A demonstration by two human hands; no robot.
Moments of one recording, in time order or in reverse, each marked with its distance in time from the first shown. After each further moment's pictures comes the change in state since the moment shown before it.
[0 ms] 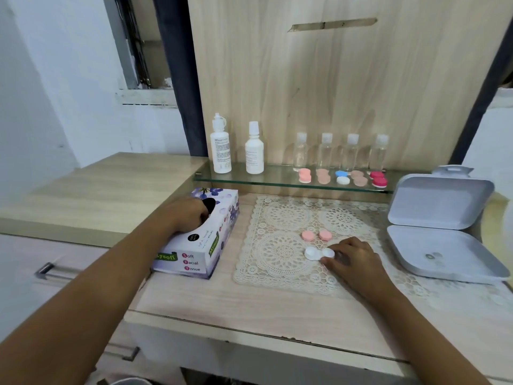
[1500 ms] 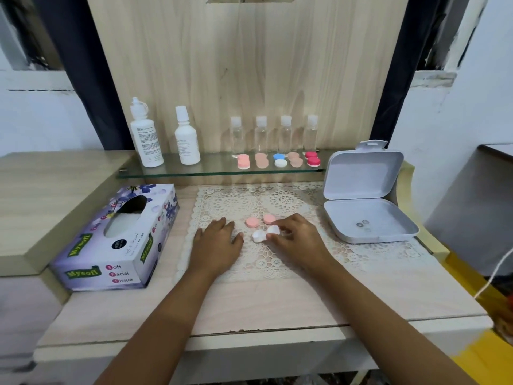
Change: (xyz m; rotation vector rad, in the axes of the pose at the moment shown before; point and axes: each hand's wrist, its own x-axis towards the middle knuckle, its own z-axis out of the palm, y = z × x) left_hand -0.001 0.176 0.069 -0.392 0.175 0.007; right_hand -0.001 -0.008 0.001 0.227 0.121 0.088
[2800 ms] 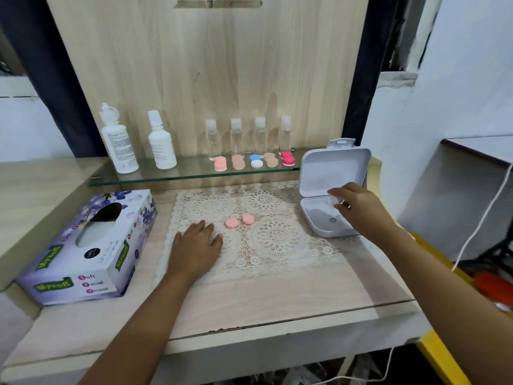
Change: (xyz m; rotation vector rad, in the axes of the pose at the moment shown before) left_hand 0.000 -0.001 0.002 -0.005 -0.018 -0.012; right_hand 0.024 0.079 -0.136 -0.446 0.125 -0.188
